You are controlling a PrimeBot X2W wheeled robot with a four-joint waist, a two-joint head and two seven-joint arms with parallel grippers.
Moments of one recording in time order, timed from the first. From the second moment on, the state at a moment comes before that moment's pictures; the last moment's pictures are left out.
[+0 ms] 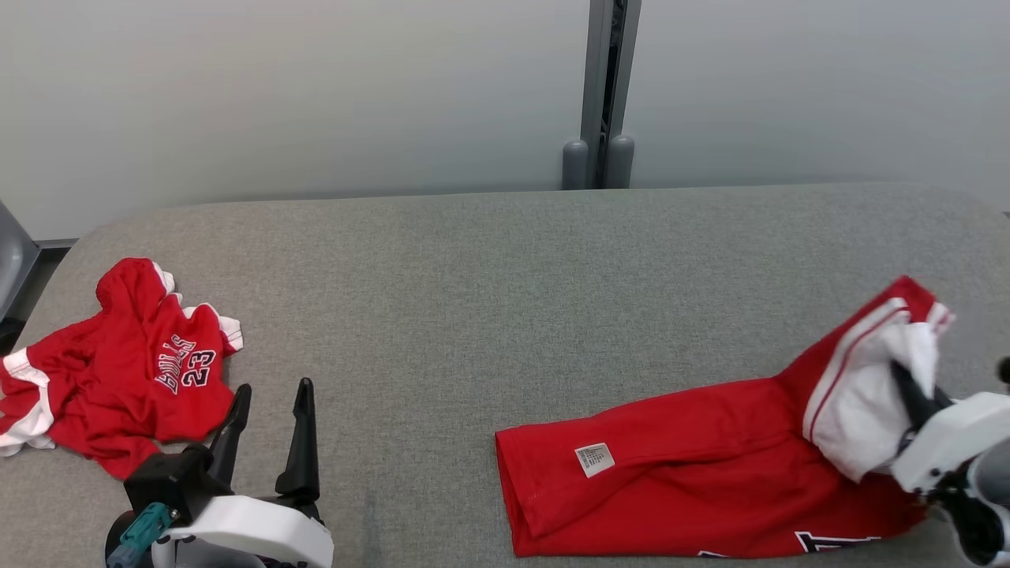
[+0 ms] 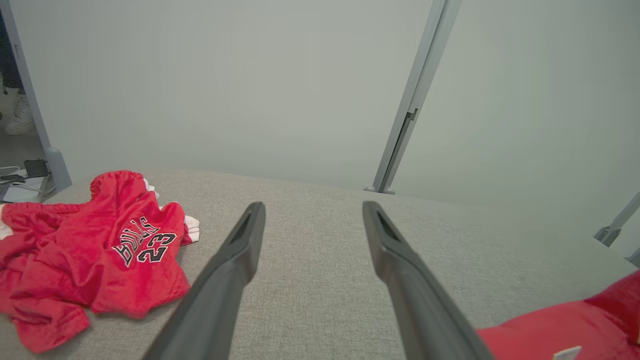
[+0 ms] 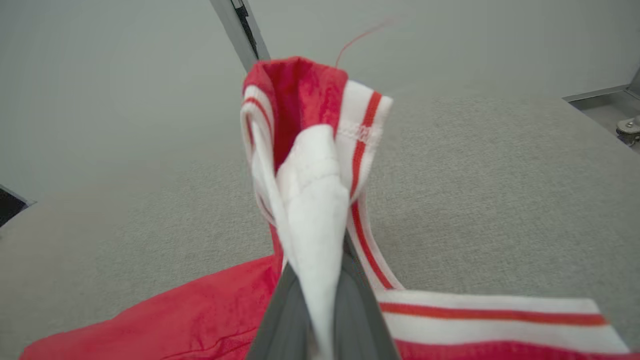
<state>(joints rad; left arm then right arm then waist) -0.07 0.36 -0.46 0.08 -0.71 0.31 -0.26 -0.26 -0.34 0.06 0.52 0.65 0.13 0.11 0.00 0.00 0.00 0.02</state>
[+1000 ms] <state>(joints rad) -0.10 0.34 -0.50 0.14 -0.72 0.27 -0.24 -0.16 -0.05 0.19 0.26 0.60 0.13 0.40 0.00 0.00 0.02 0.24</state>
